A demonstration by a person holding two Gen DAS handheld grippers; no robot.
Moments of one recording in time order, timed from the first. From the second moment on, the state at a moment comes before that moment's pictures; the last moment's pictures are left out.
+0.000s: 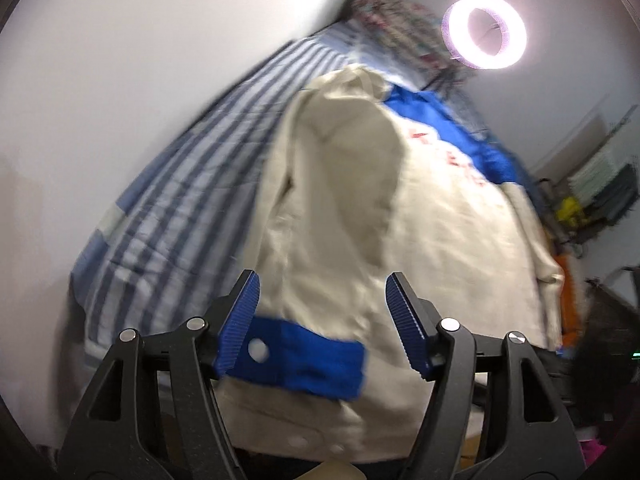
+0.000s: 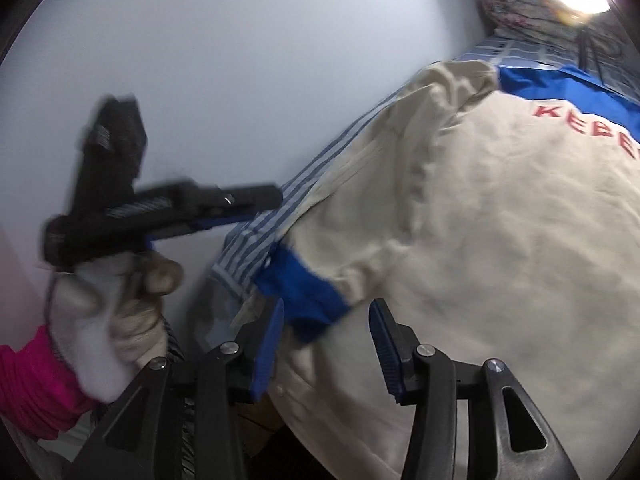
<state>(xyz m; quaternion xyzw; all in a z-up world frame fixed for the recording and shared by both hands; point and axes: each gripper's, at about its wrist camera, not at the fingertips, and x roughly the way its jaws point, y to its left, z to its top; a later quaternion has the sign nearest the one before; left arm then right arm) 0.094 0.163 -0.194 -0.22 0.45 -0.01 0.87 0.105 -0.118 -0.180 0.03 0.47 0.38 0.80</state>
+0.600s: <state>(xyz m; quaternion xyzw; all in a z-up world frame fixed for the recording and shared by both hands) 0.125 0.182 -0.211 -0.23 0.46 0.00 0.86 0.200 -0.140 -0.132 0.04 0.42 0.34 0.84</state>
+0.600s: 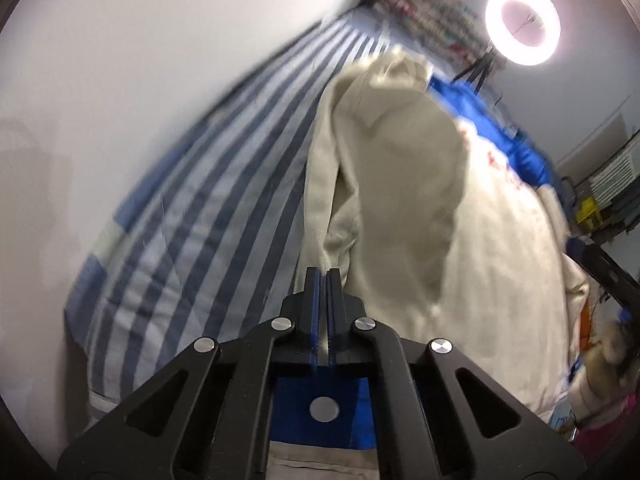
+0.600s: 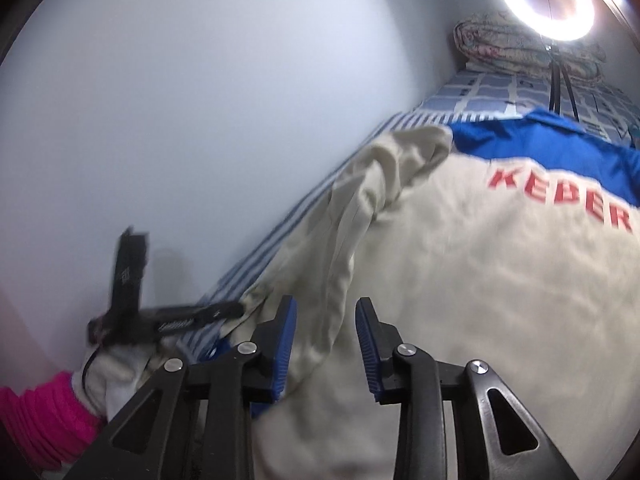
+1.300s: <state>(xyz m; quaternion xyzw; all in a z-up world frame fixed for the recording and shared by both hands) 0.085 0.126 -0.076 -0.07 0.31 -0.07 0.94 0.335 -0.071 -0.233 0.12 0.53 0.32 0.77</state>
